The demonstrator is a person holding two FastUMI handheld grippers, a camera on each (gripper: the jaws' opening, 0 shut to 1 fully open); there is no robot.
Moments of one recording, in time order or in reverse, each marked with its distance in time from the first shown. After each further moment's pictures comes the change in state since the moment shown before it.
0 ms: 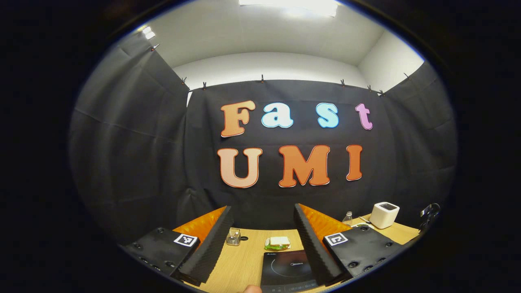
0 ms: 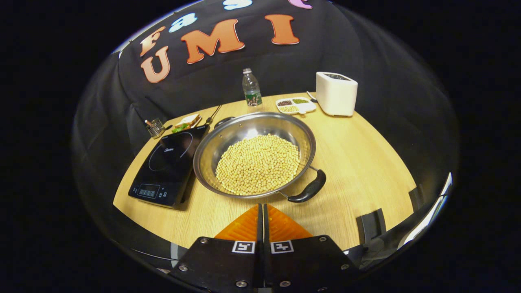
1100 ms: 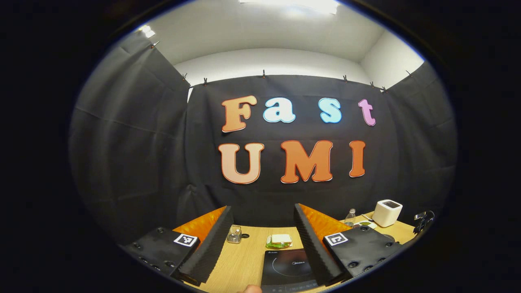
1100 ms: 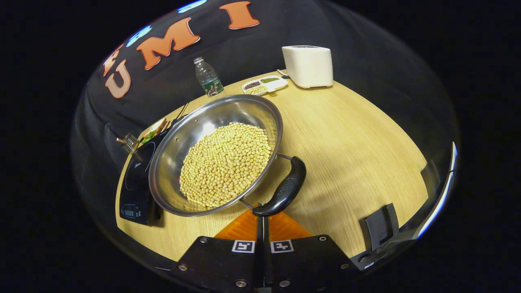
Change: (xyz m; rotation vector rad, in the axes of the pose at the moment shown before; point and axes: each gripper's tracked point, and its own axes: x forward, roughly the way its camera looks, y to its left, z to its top) left arm 0.010 0.000 -0.015 0.002 0.023 0.006; right arm 0.065 -0.053 0.003 0.223 0.062 -0.080
